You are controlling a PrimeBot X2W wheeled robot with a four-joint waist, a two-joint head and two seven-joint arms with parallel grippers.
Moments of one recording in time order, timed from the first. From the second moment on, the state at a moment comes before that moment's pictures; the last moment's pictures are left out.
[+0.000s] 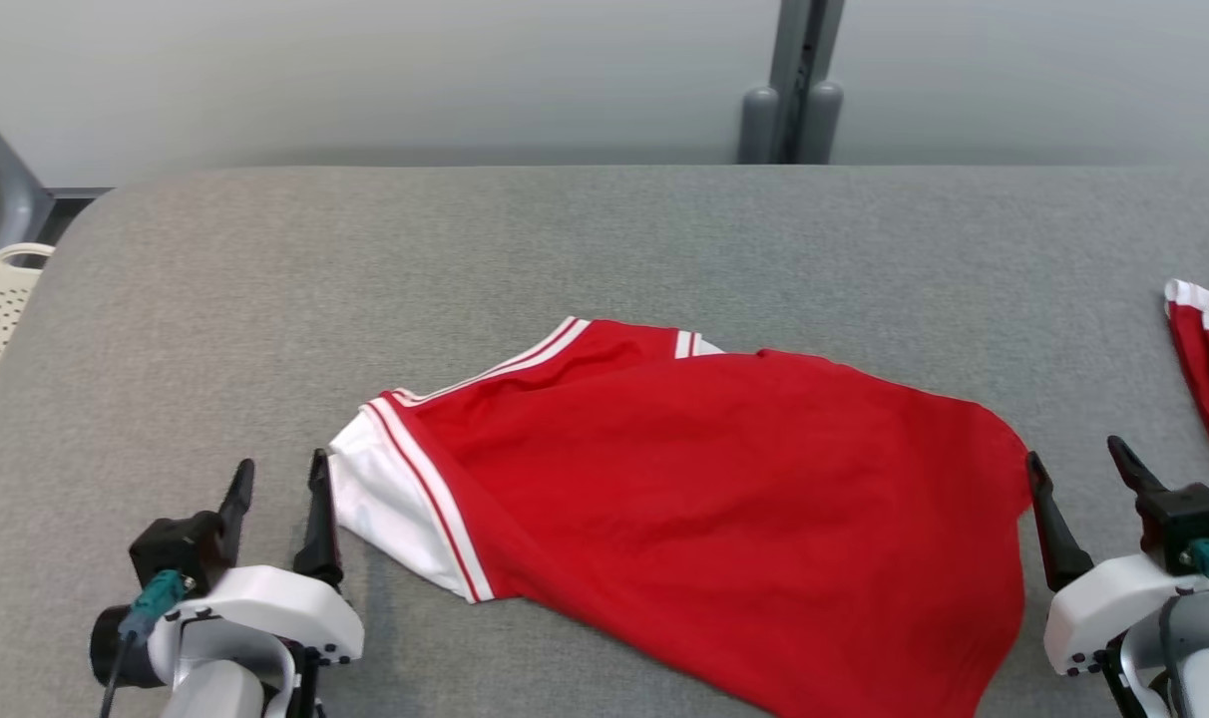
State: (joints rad) left arm -0.23 0.14 -0.14 0.53 -0.40 0.06 -0.26; right arm -0.14 -0.14 -0.08 0.31 -0.06 0.13 -0.11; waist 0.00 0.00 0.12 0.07
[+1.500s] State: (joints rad) left arm -0.15 0.05 -0.28 0.23 -0.35 0.05 -0.26; right arm -0.70 -0.52 0.11 0.73 0.04 0.13 0.17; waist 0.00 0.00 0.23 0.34
